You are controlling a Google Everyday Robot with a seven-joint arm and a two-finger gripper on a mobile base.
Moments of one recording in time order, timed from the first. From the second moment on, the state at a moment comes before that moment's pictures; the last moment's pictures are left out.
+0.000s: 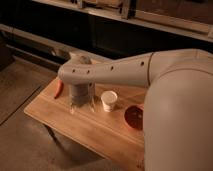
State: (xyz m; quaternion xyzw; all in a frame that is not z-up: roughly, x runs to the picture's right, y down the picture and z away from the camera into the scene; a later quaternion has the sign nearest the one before) arm -0.108 0.103 0.703 -0.26 0.23 0.64 0.68
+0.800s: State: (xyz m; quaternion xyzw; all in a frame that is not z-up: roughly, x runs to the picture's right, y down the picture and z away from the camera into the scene) arm -0.126 0.059 0.704 -0.23 0.20 0.63 0.72
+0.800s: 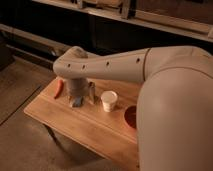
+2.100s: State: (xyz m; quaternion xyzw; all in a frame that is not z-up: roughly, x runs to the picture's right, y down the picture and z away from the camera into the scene) arm -0.247 -0.003 0.747 -0.19 0.22 0.55 0.78
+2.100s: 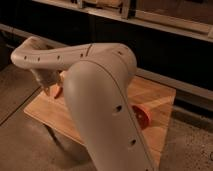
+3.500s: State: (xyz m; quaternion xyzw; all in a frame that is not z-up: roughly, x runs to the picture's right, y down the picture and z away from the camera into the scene) arm -0.205 -0.062 0.796 -0.29 0.21 0.60 0.71
